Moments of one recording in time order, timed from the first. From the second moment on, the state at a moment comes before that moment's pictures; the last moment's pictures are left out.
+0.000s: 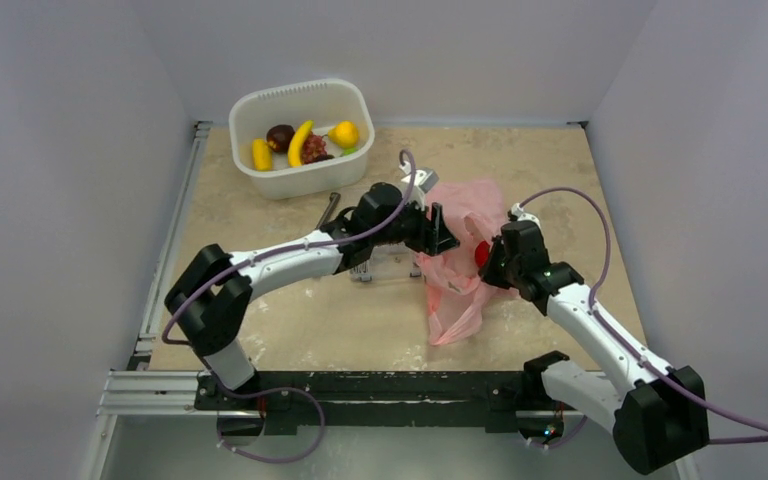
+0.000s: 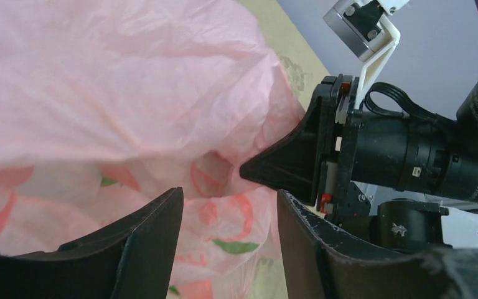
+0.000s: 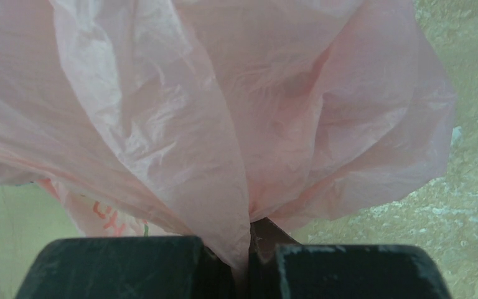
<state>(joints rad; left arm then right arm) -0.82 1.64 1.11 0.19 0.29 -0.54 0.35 1.00 0.64 -0.46 0.10 0.58</state>
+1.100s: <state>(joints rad) -0.92 2.14 1.47 0.22 0.20 -0.52 0.35 0.98 0.64 -0.51 0.11 0.61</state>
